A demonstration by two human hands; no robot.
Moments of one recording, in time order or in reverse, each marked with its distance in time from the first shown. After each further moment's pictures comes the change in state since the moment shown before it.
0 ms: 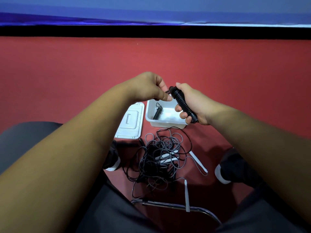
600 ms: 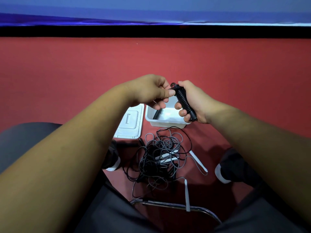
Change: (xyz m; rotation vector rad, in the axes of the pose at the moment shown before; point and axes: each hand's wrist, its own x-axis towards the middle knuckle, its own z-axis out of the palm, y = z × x) left_hand -0.004 0.003 0.008 -0.161 -0.142 0.002; right_hand 0.009 0.001 -0.004 0.088 -0.006 0.004
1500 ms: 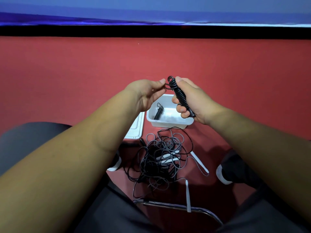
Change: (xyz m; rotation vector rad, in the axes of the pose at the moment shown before) left_hand 0.019 -0.016 0.007 -1.025 0.379 -0.276; right_hand -0.006 0.002 0.008 0.052 -0.083 -0.309
